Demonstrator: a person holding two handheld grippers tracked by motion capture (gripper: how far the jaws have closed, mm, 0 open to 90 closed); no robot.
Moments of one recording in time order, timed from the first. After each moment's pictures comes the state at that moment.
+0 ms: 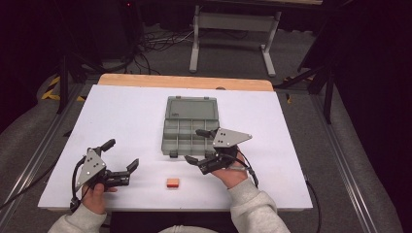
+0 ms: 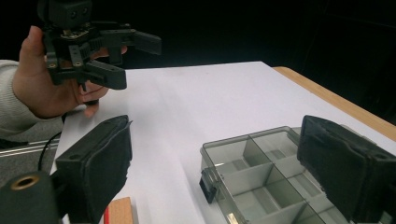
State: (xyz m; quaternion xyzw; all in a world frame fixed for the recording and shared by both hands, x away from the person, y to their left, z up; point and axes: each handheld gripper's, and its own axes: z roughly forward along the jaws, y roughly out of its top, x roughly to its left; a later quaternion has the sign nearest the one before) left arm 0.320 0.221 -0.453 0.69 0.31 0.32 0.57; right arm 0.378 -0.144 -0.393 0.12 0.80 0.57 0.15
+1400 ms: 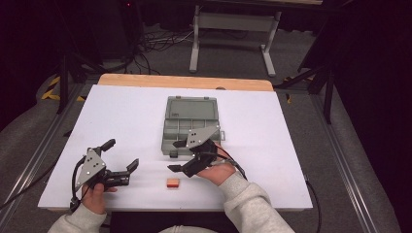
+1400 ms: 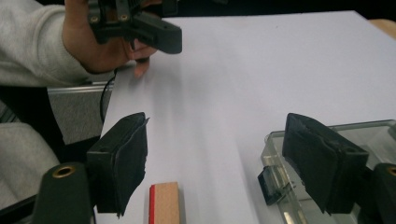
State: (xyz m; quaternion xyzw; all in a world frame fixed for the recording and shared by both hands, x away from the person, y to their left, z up) left arm 0.321 0.221 -0.452 0.69 0.31 0.32 0.57; right arm 0.388 -0.092 -0.392 0.05 0.88 0.48 0.04
